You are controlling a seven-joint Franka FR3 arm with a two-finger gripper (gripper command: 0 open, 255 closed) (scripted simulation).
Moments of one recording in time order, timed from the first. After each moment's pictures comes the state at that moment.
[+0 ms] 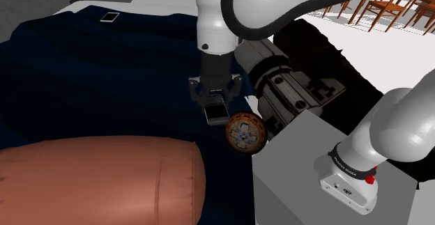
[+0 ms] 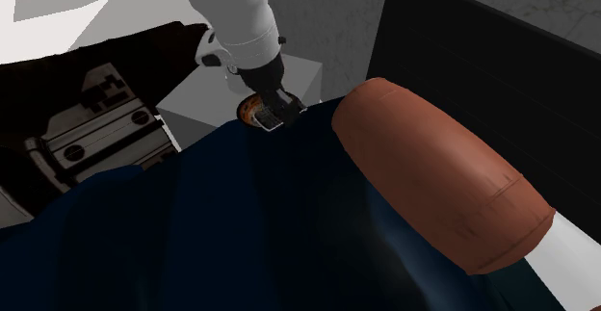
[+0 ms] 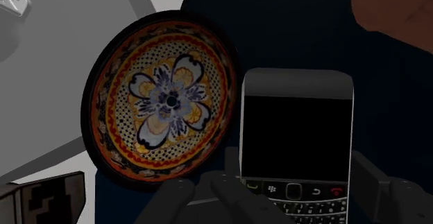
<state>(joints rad) 0.11 -0.13 0.53 -2.12 0.28 1.91 1.02</state>
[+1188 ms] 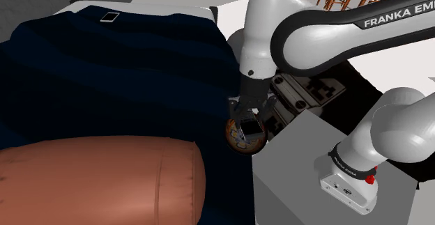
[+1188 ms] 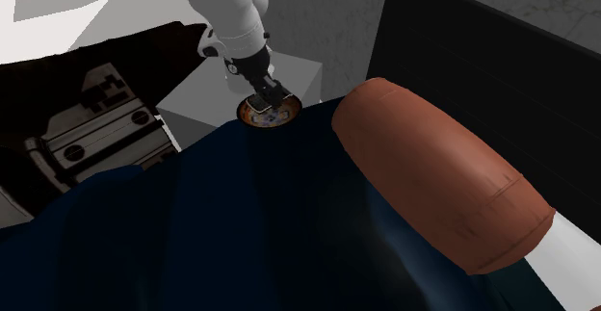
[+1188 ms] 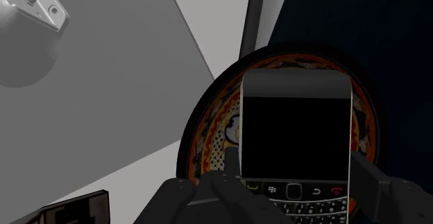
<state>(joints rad) 0.15 -0.43 0.48 -2.52 0.42 1.99 0.86</state>
